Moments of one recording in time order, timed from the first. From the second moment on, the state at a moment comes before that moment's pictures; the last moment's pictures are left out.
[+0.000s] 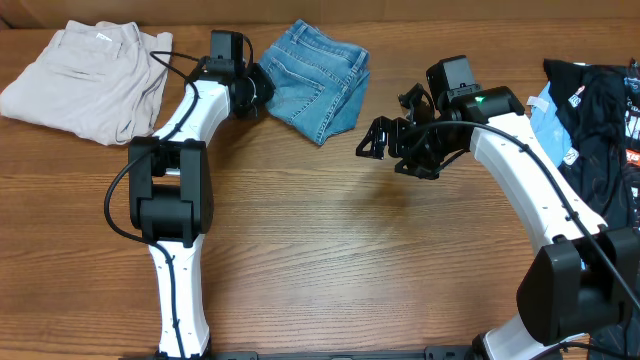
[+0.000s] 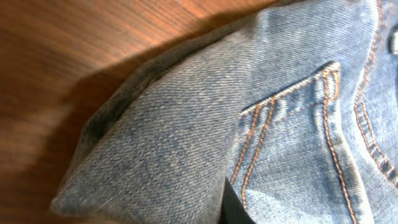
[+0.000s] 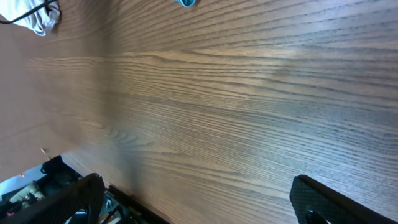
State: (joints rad) left arm -0.11 2.40 1.85 -0.45 0.28 -0.72; right arm 0.23 1.76 1.46 -1.02 -0.59 0.38
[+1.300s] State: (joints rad) left arm 0.15 2.44 2.30 -0.79 0.07 -0.12; right arm 0.23 1.76 1.46 -1.03 -0.59 0.41
